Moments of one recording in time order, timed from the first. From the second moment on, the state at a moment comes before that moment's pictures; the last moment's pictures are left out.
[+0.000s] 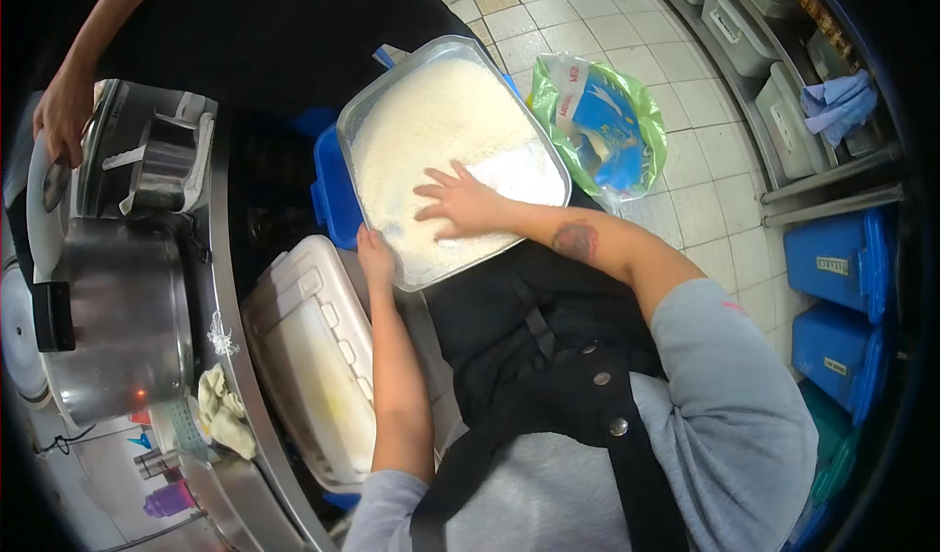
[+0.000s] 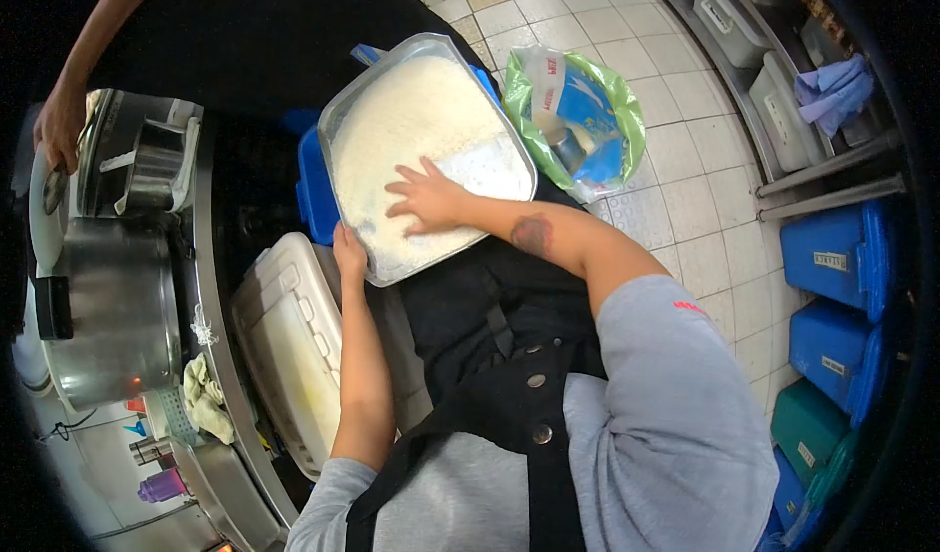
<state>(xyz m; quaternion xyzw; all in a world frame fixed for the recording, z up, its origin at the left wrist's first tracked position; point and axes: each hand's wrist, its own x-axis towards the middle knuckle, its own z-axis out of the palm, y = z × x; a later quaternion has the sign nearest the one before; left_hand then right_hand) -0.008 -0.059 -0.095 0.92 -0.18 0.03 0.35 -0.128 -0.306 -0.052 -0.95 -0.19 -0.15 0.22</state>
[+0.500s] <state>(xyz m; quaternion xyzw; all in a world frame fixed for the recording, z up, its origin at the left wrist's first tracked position) -0.027 -0.066 -0.090 0.91 -0.21 0.09 0.34 -0.139 -0.314 -0.060 -0.90 -0.28 -0.13 0.30</state>
